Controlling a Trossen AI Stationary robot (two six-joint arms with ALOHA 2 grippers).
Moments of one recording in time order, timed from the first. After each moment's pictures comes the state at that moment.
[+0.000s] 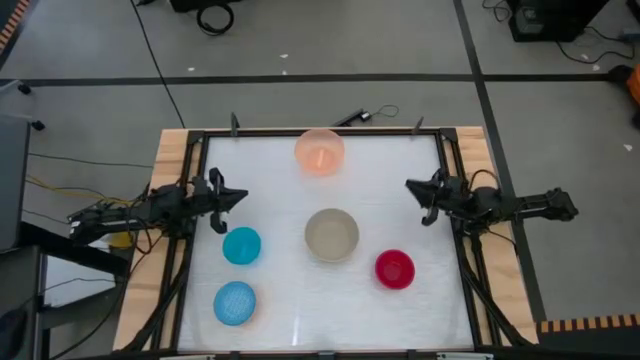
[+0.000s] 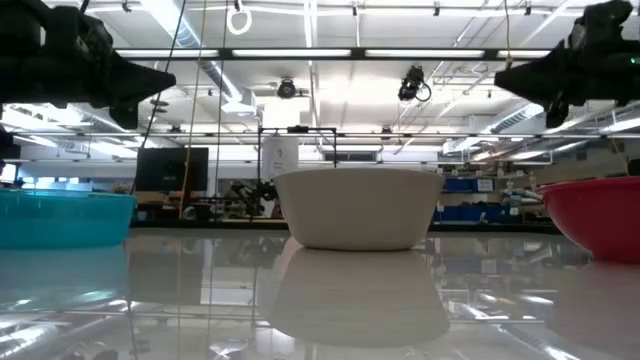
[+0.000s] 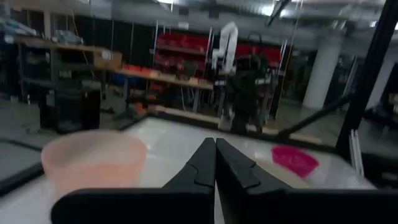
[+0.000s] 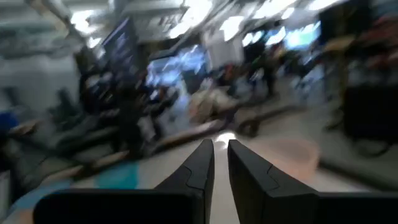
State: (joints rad) left arm 0.11 0.01 0.01 0.15 -0.11 -0.14; right arm 0.09 0.05 0.01 0.24 0.54 0.14
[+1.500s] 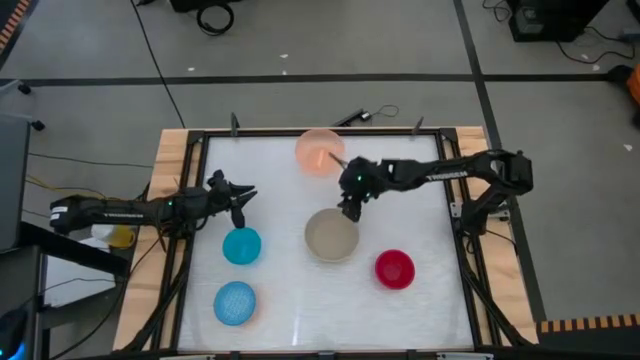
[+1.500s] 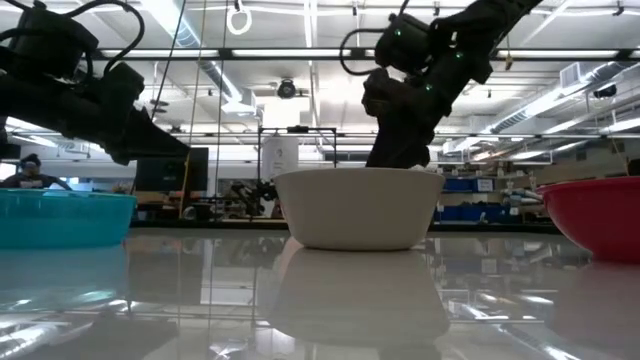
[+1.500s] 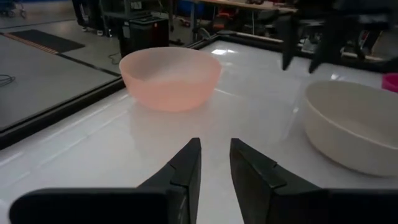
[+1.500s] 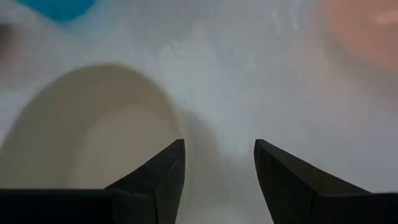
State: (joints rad) left arm 0.11 0.43 0.01 0.20 -0.38 -0.16; right arm -0.22 1.62 0.98 -0.27 -0.12 0.25
